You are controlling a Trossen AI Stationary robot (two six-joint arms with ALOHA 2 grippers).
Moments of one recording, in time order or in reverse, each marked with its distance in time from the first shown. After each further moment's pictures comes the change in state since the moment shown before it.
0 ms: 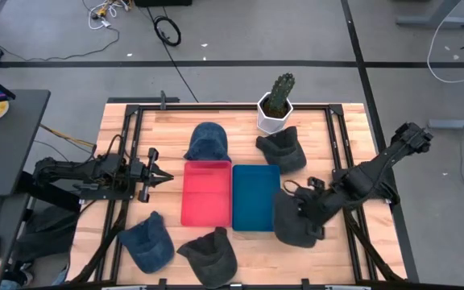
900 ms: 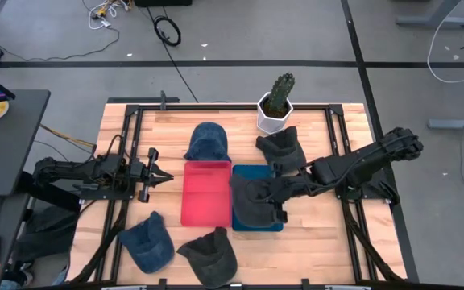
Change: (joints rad) left arm 0.000 0.000 0.000 0.000 0.000 0.000; right arm -0.246 0.141 -0.001 0.373 0.103 -0.539
